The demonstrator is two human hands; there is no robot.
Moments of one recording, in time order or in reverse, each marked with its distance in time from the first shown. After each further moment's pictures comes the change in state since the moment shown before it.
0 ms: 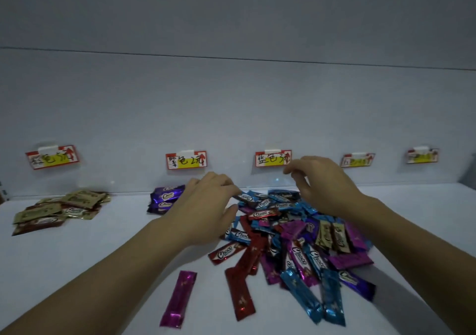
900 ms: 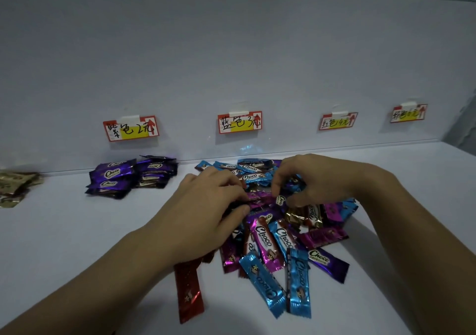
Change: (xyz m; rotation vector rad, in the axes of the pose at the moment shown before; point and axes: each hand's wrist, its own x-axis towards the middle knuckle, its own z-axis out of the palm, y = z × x) left_hand 0.010 0.064 0.039 -0.164 -0.030 0.165; right_hand -0.026 0.050 -0.005 0.228 -0.685 -0.022
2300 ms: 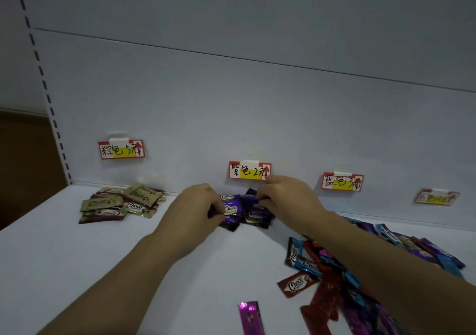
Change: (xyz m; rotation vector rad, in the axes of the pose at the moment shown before) left_hand -0.092 -0.167 -0.046 -0.139 0.317 -0.469; right_hand 0.166 -0.151 0.035 -0.421 0.588 -0.279
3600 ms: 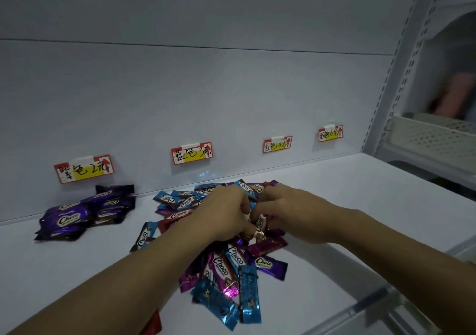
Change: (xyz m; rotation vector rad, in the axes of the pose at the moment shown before) left_hand 0.028 0.276 0.129 0.058 -0.584 0.269; right_hand -0.250 0.126 -0.088 0.005 -0.365 0.173
